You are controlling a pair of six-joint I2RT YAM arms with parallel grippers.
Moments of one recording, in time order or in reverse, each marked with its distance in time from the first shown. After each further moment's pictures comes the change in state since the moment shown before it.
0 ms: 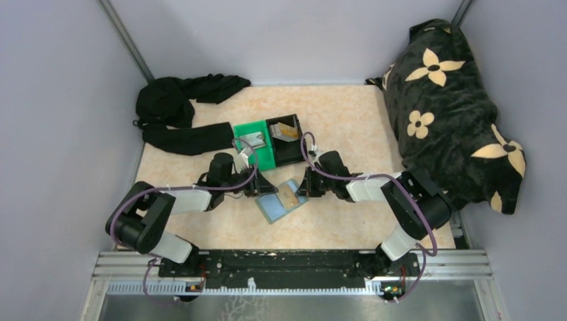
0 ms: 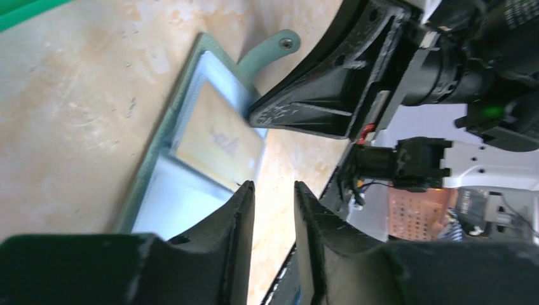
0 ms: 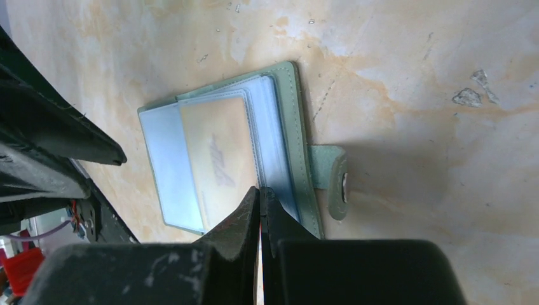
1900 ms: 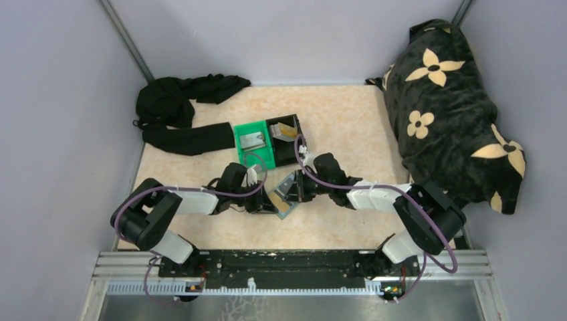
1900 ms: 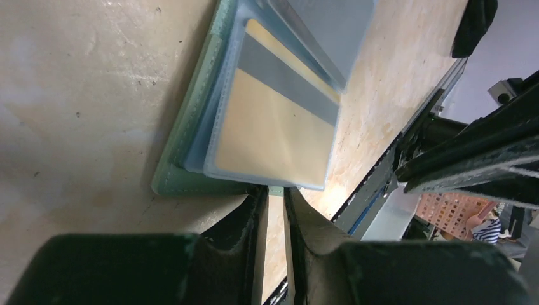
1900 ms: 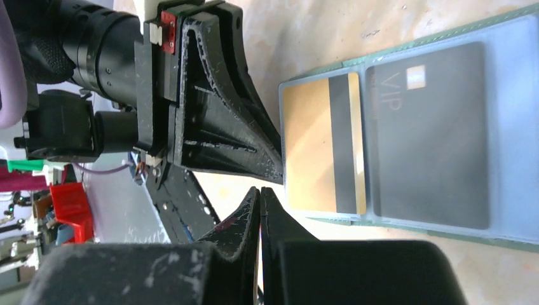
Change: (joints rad) left arm -0.121 0.019 -0.004 -0.299 -0.153 0.068; right arm 0.111 -0.133 -0.008 0.047 -0.100 0.040
